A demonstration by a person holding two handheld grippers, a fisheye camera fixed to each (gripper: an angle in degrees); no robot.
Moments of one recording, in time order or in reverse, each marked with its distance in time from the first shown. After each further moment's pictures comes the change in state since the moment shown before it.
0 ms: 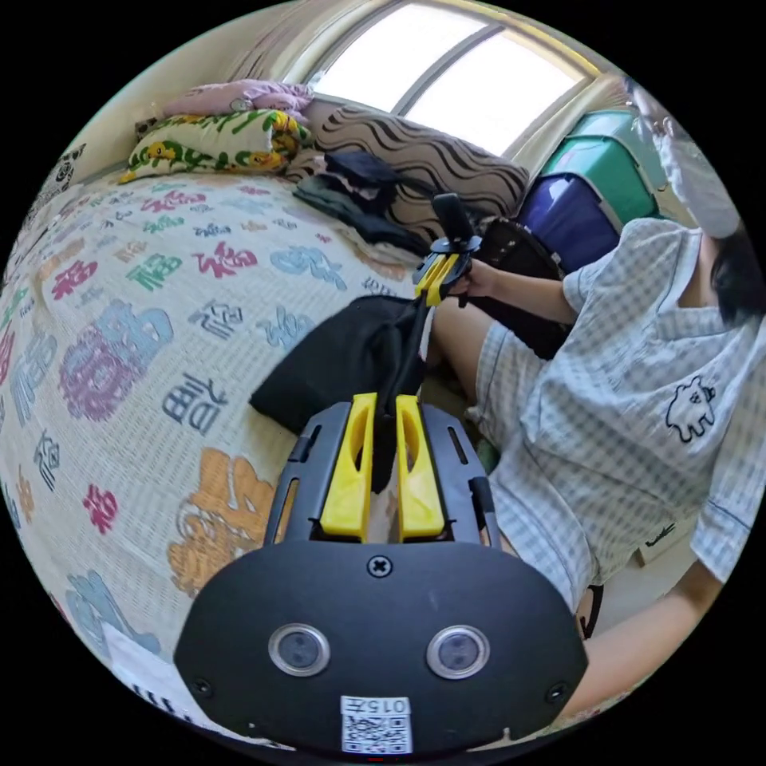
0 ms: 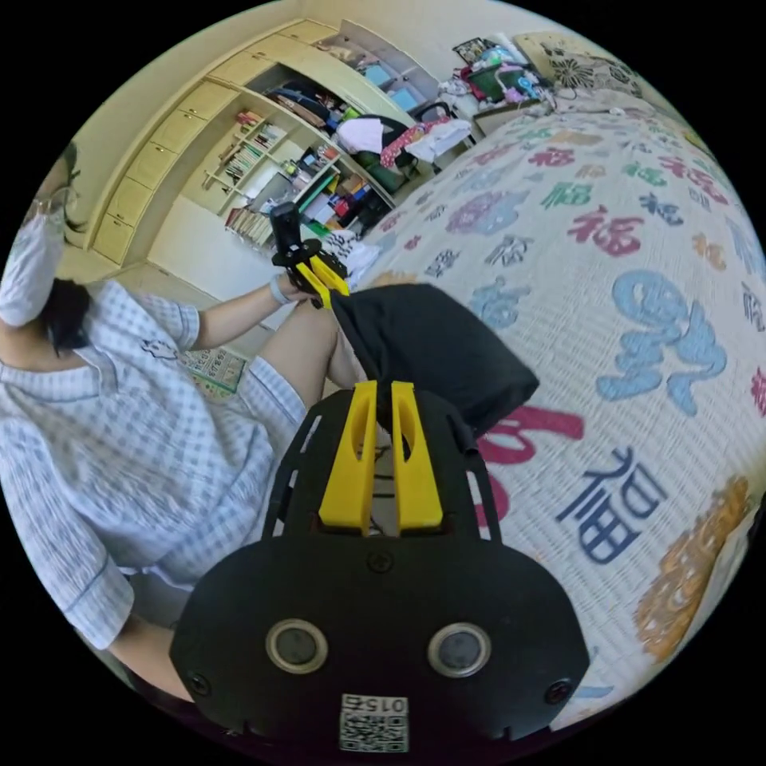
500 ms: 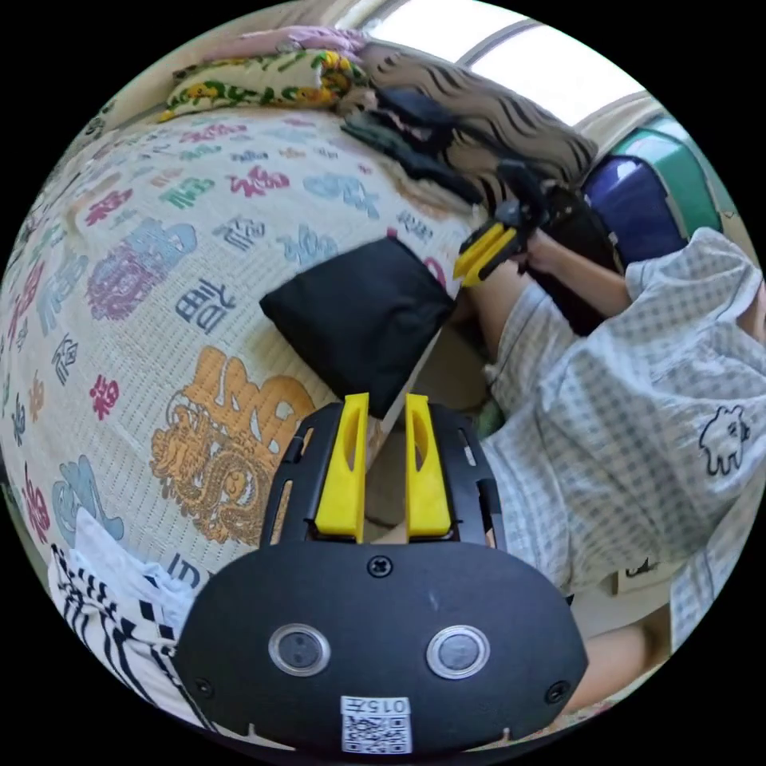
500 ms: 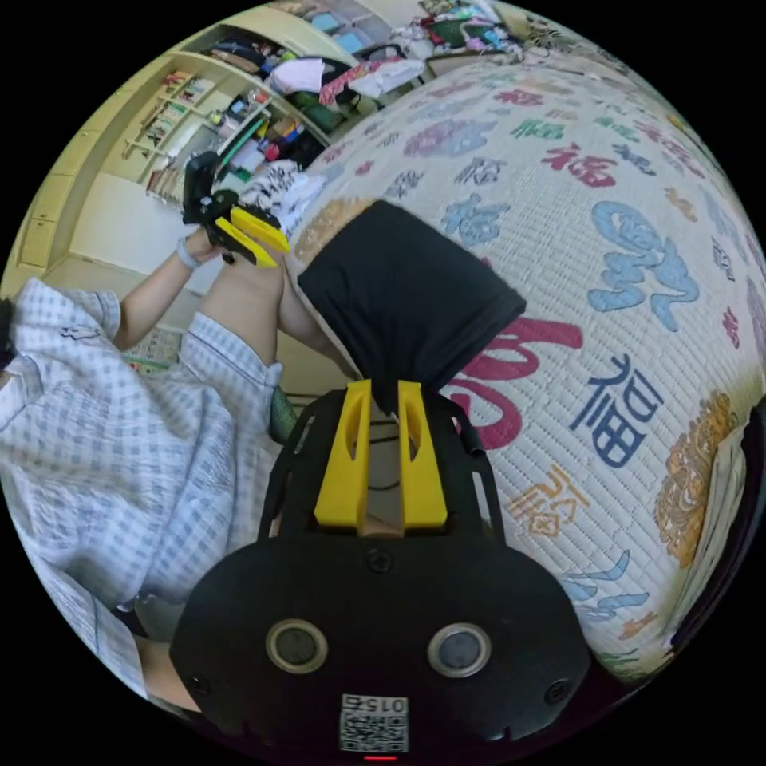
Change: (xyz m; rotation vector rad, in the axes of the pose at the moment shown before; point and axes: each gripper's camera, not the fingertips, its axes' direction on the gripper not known) left arm 0.055 0.021 -0.006 -0.259 -0.123 -0.175; right arm 0.003 0.028 0.111 -0.235 0.234 0.128
